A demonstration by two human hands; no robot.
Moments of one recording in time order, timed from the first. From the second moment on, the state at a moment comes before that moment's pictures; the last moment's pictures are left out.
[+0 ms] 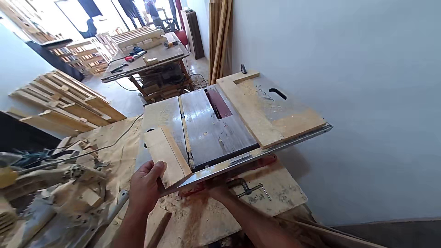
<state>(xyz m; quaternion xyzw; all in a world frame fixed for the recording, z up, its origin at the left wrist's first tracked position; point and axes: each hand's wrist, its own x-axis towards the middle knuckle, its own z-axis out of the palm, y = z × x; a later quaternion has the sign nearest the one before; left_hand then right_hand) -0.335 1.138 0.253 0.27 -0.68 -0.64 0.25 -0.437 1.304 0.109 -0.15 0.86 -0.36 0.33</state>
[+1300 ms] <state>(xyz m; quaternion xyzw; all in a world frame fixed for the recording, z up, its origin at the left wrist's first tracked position) -0.440 1.218 0.257 -0.03 -1.00 -0.09 0.03 -0.557 1.447 0.268 -0.54 0.84 -0.12 -0.01</state>
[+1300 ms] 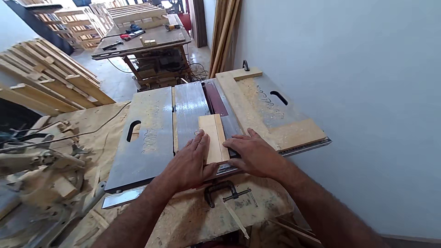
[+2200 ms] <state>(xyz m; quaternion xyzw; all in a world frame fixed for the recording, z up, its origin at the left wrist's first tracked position) -0.468 1.199 0.257 -0.01 -0.99 -0.14 0.05 -0.582 1.431 0.273 -0.51 0.85 -0.09 0.05</state>
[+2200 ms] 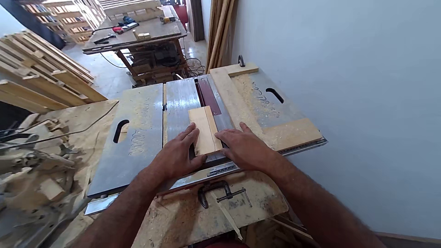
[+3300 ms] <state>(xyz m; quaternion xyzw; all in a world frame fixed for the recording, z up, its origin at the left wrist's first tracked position) -0.513 1.162 0.260 -0.03 -0.99 -0.16 0.04 -0.577 1.471 0.241 -0.32 0.86 -0.30 -0.25</state>
